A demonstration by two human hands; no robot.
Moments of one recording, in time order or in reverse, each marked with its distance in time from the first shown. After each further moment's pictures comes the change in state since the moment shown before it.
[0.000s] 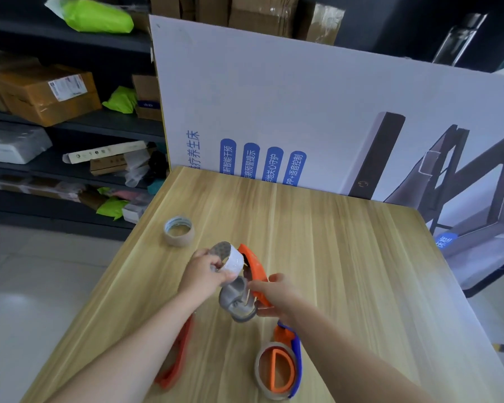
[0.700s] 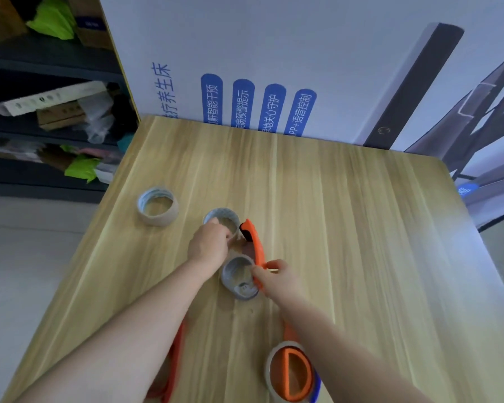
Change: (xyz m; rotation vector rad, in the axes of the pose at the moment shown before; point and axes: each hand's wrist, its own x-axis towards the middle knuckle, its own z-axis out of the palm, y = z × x) left_hand 0.110 -0.029 0.061 0.533 -0.152 0.125; right_hand 0.086 0.032 0.014 -0.149 0.246 0.047
